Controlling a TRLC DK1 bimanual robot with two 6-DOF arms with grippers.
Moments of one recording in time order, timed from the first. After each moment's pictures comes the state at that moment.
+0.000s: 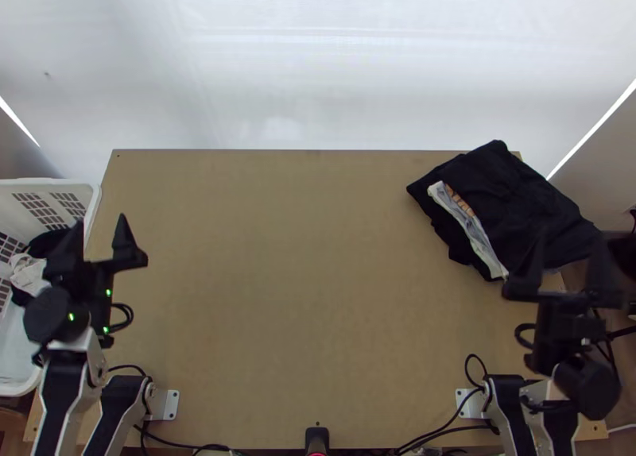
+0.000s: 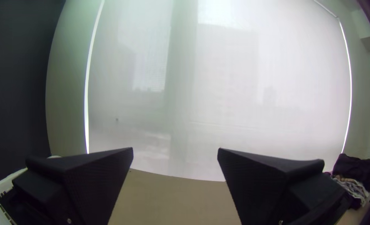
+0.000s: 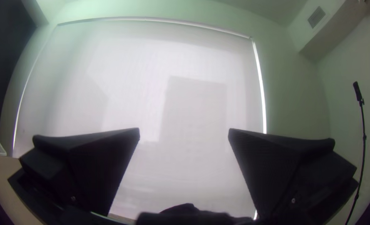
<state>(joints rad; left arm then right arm) 0.03 0.48 0.49 0.11 -0.17 -0.07 -0.01 0.18 0.30 0.50 0.05 -0.12</state>
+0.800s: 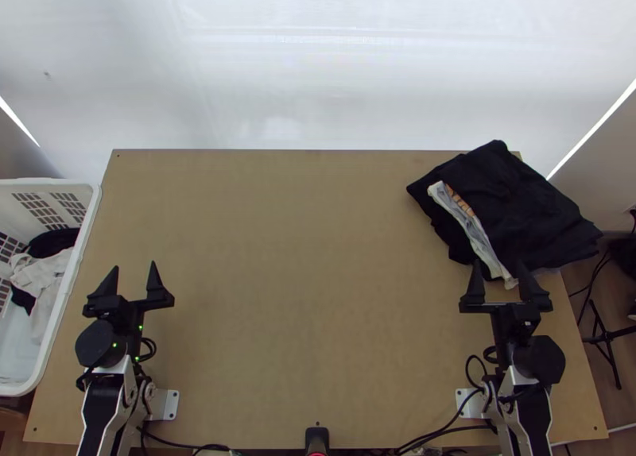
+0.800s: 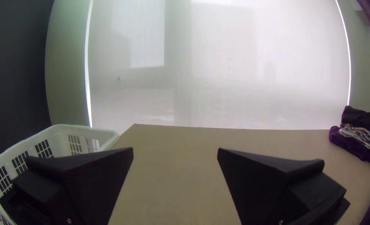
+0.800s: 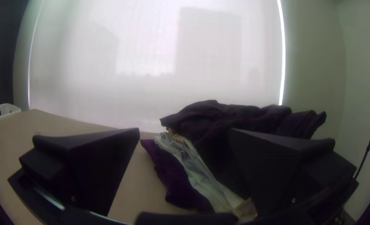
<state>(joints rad) 0.04 0.16 0.02 0.11 -0.15 -0.02 0.04 0.00 0.01 0.11 0.05 -0.06</state>
